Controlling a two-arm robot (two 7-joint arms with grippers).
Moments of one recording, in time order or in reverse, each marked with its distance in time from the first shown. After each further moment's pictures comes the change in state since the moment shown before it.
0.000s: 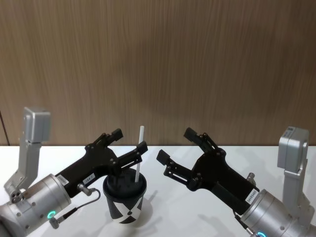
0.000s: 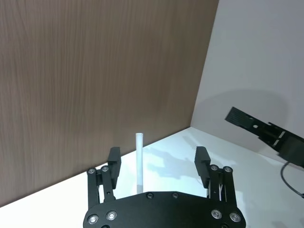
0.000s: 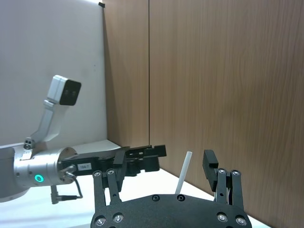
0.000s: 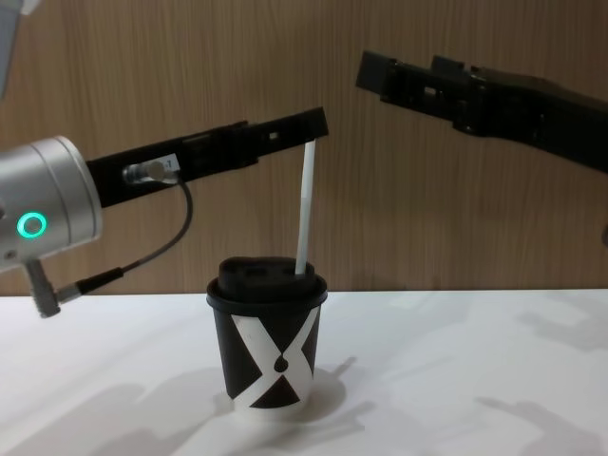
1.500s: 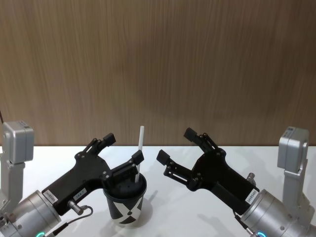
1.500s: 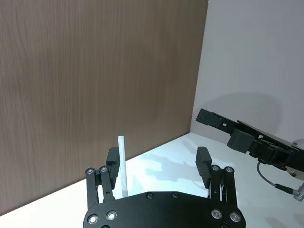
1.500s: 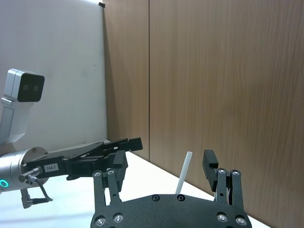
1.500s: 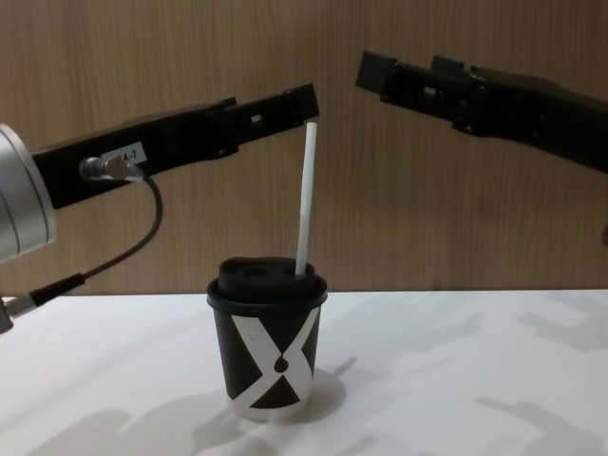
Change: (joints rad) left arm 0.149 0.052 -0.048 -0.173 0.048 -0.071 0.045; right arm 0.000 0.000 0.000 0.000 0.000 0.000 0.000
